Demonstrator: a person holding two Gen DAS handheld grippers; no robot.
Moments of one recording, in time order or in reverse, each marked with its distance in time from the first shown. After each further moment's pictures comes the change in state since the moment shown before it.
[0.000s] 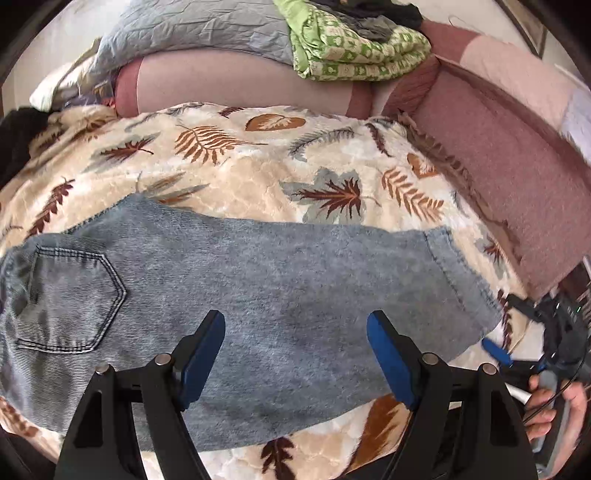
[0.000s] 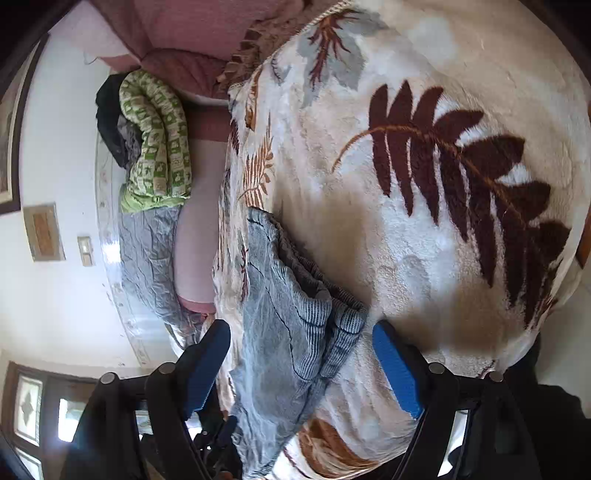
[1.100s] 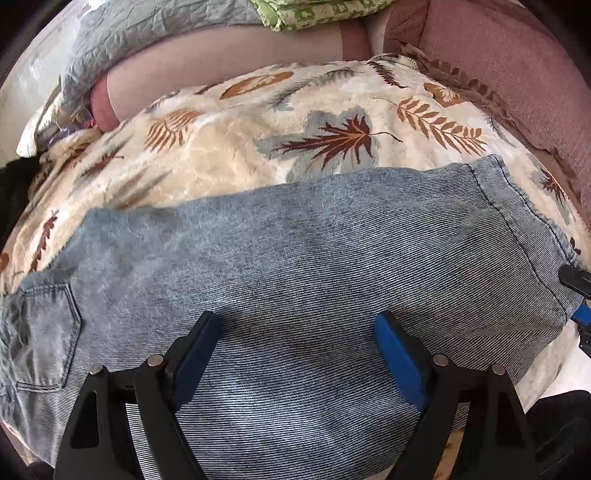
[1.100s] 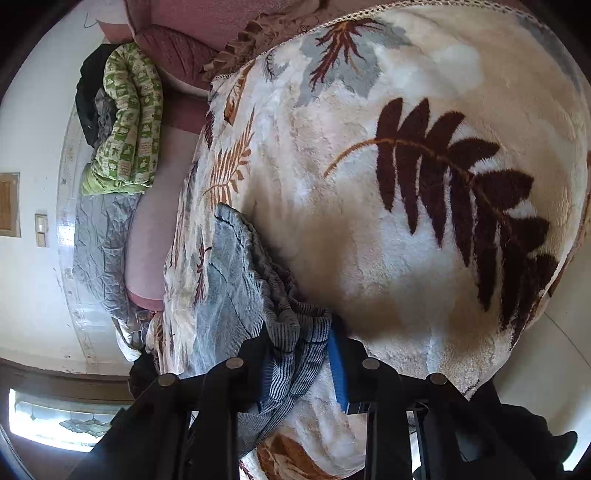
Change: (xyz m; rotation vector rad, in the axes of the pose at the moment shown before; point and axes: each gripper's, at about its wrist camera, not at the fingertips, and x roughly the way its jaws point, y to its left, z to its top) left arm 0.080 -0.045 0.009 0.149 0.115 0.193; right arm 0.010 0.014 0.003 -0.051 -0.027 -0.210
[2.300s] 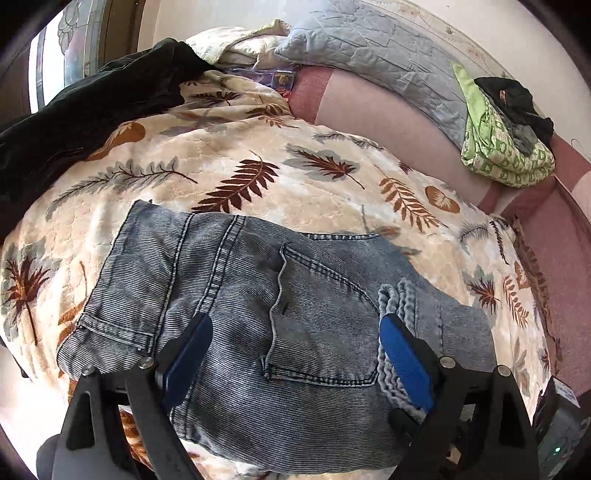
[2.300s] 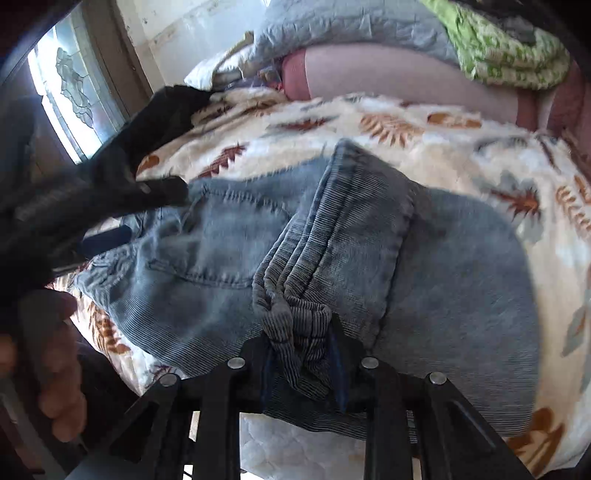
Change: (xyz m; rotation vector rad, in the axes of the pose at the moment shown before) left arm -0.079 0.274 -0.077 -0.593 -0.173 -0.008; right arm 0.148 0.223 -0.298 -1.111 0.207 -0.044
